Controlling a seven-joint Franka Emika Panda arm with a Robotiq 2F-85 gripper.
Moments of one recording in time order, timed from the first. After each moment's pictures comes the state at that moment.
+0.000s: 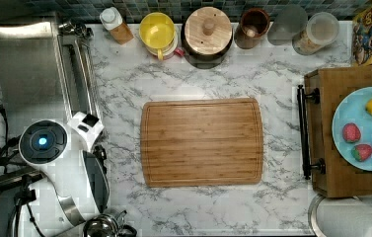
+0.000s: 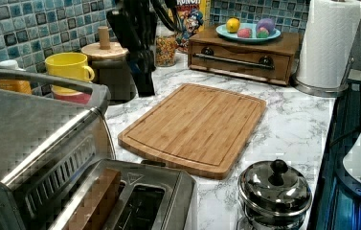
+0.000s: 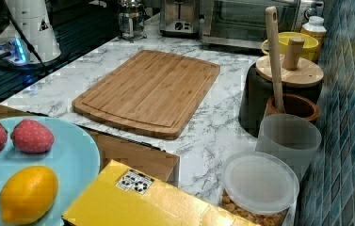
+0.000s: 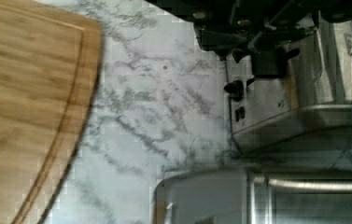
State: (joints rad) arm 0.12 -0.03 0.41 -2.09 0.30 0.39 -0.61
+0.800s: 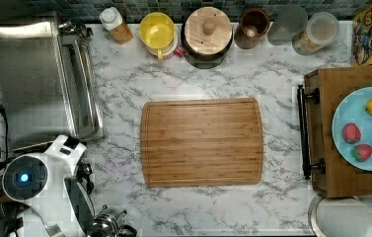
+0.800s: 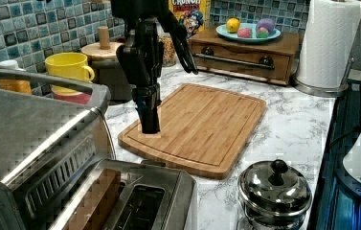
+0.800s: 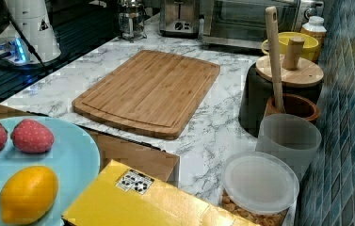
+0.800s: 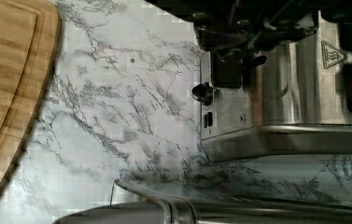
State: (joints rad) arm 0.16 -0.06 0.50 -2.21 0.31 0.55 -0.59
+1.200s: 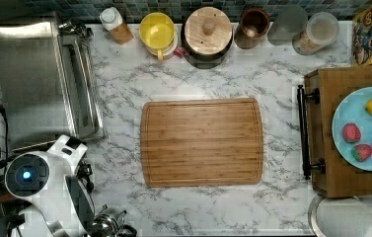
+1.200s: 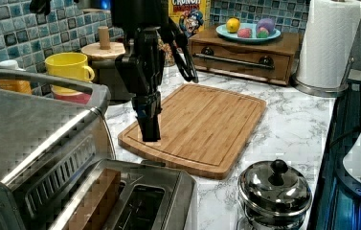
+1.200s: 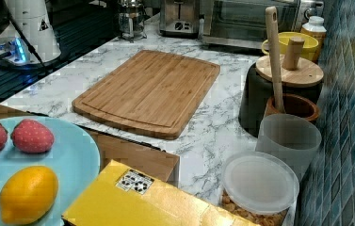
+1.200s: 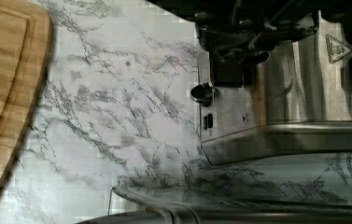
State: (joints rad) arm 0.16 -0.03 0.51 -2.21 0.31 0.58 -0.56
